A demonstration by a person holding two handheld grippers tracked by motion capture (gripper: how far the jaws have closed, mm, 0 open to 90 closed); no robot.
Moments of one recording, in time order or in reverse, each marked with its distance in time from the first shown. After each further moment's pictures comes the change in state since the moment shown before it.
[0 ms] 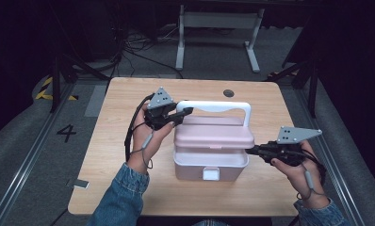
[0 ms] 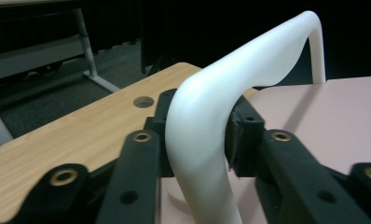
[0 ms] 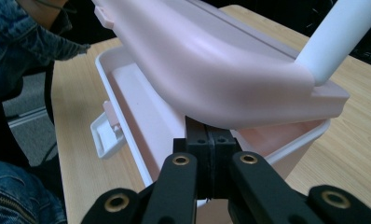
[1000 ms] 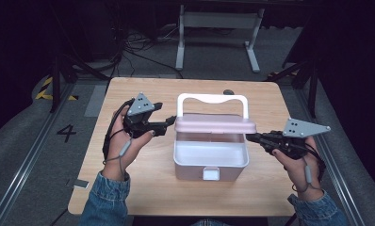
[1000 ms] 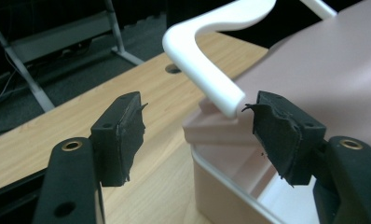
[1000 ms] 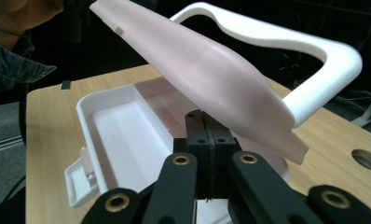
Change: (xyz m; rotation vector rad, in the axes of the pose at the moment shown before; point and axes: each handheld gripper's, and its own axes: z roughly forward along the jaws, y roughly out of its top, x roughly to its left) left arm 0.006 -0.011 -0.053 0.141 0.122 0.038; right arm -0.007 0.017 -0.003 -0.146 -0.076 -0.063
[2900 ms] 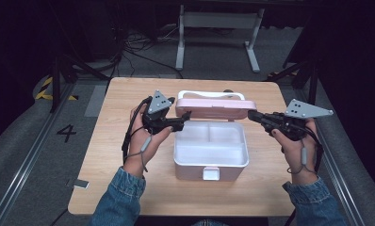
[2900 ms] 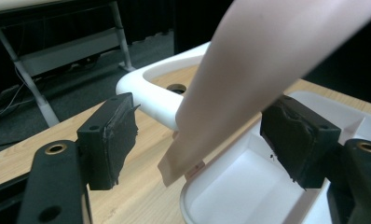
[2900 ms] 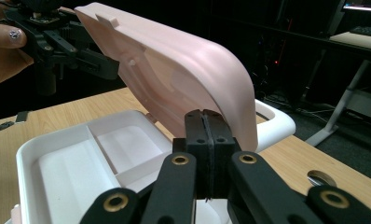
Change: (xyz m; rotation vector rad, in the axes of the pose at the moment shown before) left arm -0.014 0.014 0.044 -0.113 0.039 -0.020; right arm -0.029 0.024 0.009 -0.074 -0.109 0.014
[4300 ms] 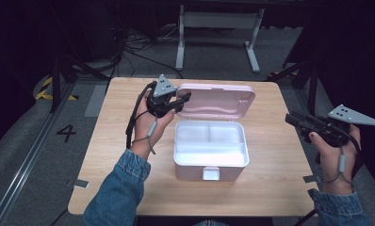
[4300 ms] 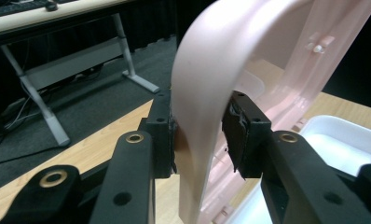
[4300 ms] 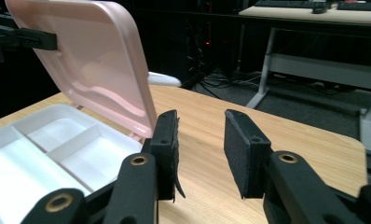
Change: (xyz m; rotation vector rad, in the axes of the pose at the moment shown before) left arm 0.019 0.029 0.023 0.014 0.006 0.056; right arm -0.036 -0.022 -0.082 0.032 -0.279 0.178
